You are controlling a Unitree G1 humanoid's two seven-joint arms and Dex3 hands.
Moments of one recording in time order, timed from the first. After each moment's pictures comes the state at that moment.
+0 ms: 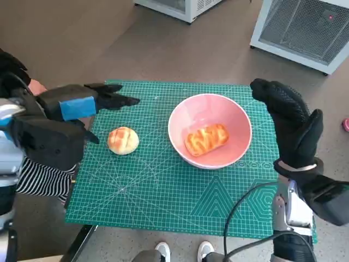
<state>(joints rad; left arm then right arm) -0.72 0.86 -0.12 0.17 0.27 -0.18 -0.87 -0.42 -0.16 -0.15 0.19 0.32 -0.51 0.42</state>
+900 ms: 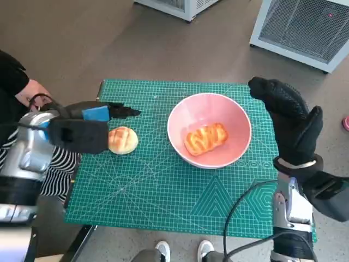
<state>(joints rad) -0.77 0.71 -0.26 0.53 0.41 -0.19 -0.73 -0.44 -0.16 -0.15 0.20 0.35 -0.51 0.45</state>
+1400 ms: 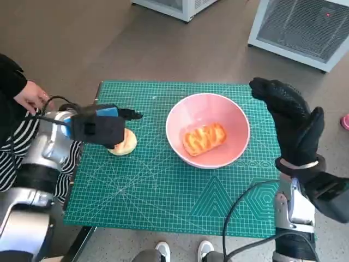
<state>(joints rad) -0.89 0.62 -0.38 0.85 0.52 -0.20 -0.63 -0.43 -0.18 -0.15 0.20 0.34 -0.51 0.45</state>
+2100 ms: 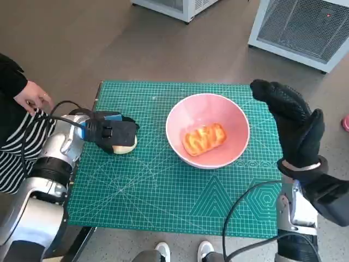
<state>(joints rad) -0.98 0.55 -0.50 1.08 0.65 -0.17 -0.52 -0.42 -0.19 -0.16 0.18 0.32 -0.51 0.44</state>
